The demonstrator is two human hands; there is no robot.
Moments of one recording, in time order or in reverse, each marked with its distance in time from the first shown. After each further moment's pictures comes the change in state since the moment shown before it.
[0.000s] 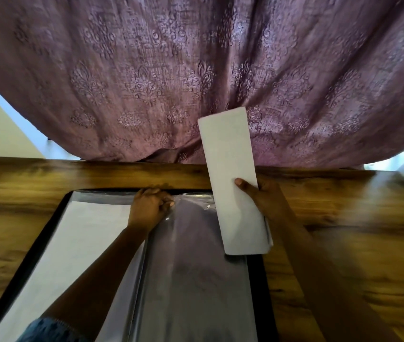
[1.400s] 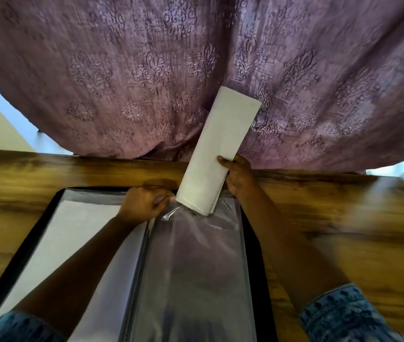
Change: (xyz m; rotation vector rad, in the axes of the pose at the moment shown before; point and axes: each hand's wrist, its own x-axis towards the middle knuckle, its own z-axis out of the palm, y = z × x) left_hand 0.019 -0.015 -0.008 -0.162 0.304 0.383; right_hand 0.103 0.004 0.066 0.638 0.041 0.119
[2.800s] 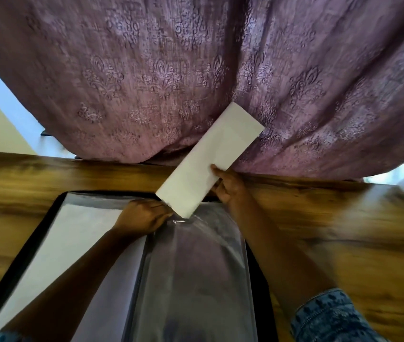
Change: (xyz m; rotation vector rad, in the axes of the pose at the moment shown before) left_hand -0.018 0.002 -0.008 0.088 -0.059 0.210; right_hand 0.000 0.019 0.017 0.207 -0.029 0.190
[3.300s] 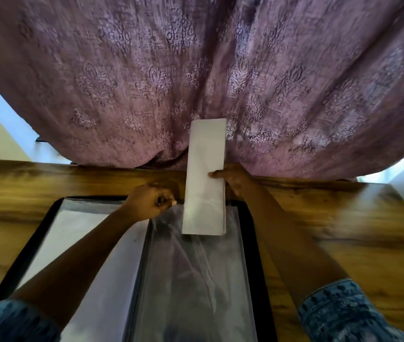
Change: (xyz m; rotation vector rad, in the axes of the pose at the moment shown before) left_hand 0.041 -0.021 -0.001 -0.321 -0.221 -0.325; right_hand -0.003 -0.040 -0.007 -0.681 -0.030 0.011
